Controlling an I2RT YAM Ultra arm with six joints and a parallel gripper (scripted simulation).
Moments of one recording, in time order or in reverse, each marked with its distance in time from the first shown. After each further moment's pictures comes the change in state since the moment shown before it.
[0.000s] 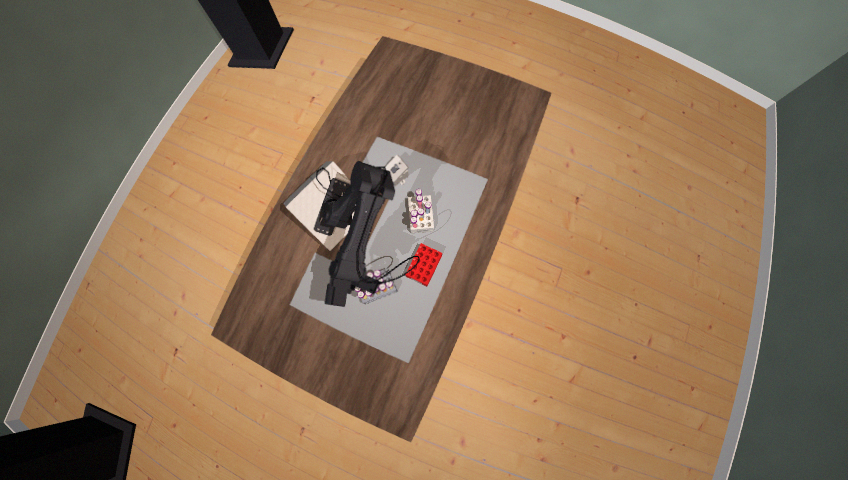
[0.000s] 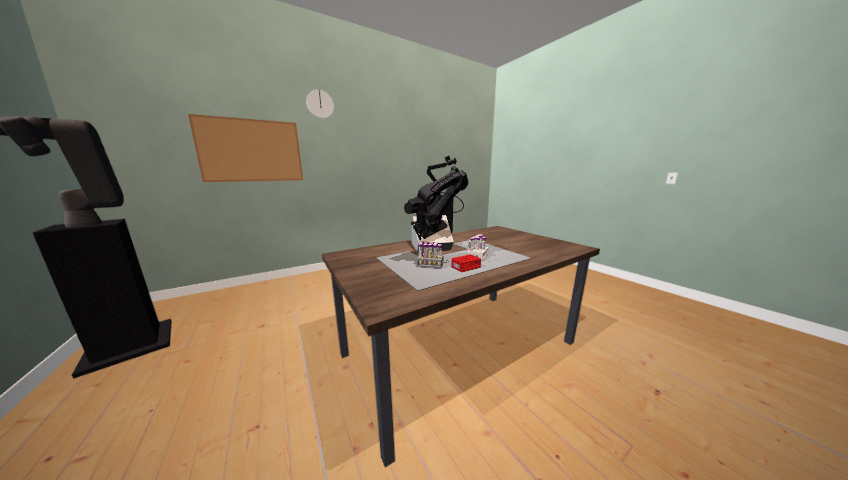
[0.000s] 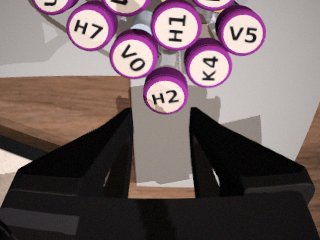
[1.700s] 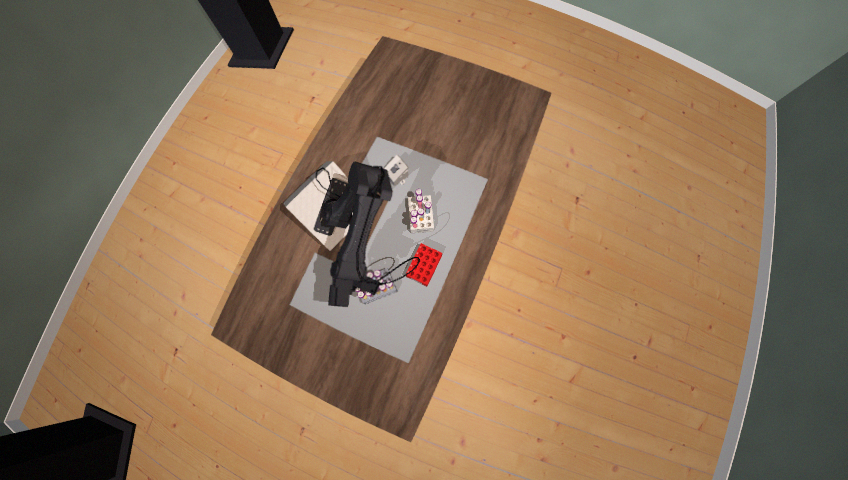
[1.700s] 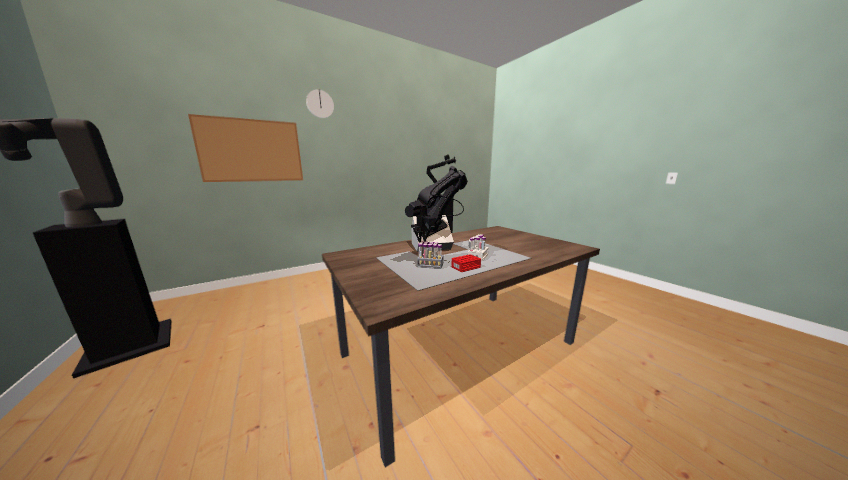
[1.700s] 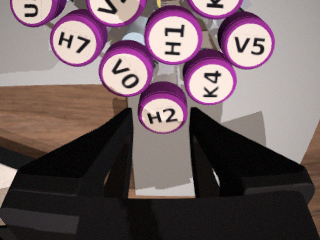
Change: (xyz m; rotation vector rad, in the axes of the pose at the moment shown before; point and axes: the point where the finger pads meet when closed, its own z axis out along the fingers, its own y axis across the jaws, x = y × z) arm 0.000 -0.002 0.016 0.008 -0.001 0.011
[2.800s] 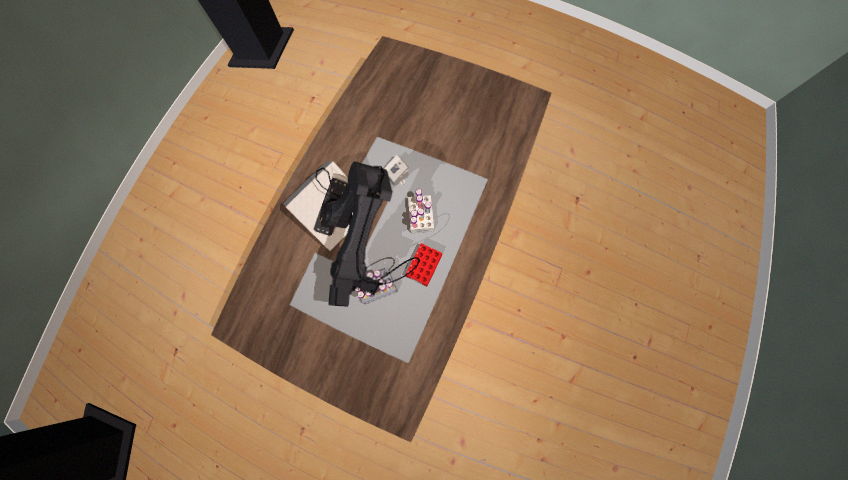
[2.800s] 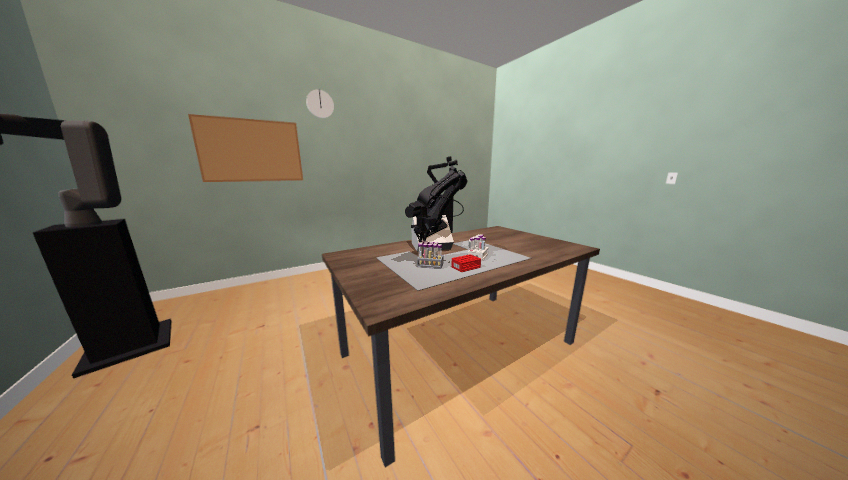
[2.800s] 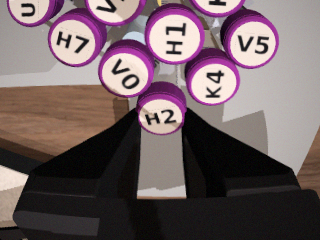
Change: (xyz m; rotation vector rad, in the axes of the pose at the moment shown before) arm 0.001 0.001 0.003 -0.001 0.002 0.008
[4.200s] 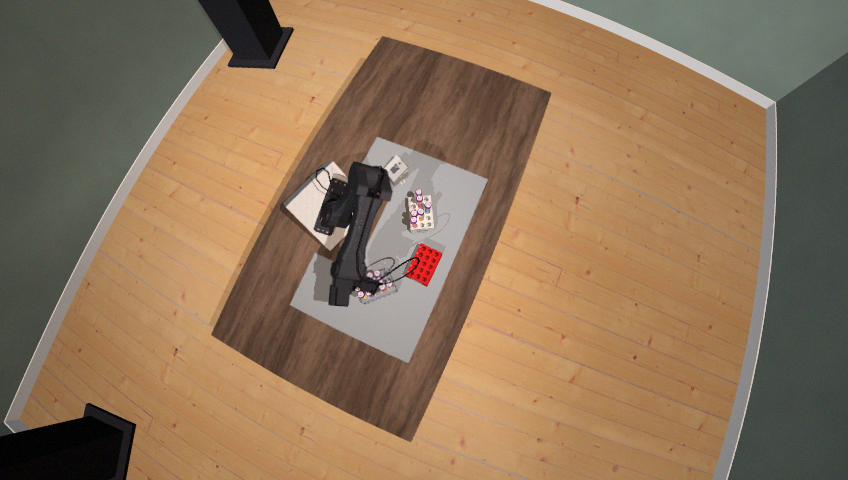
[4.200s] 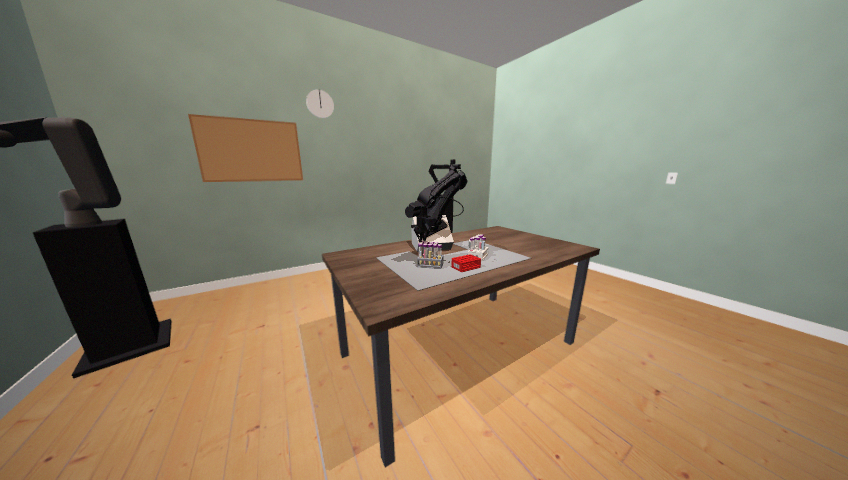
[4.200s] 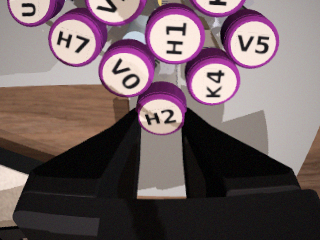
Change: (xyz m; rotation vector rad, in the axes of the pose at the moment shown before) arm 0.000 0.000 0.000 -0.001 0.001 0.001
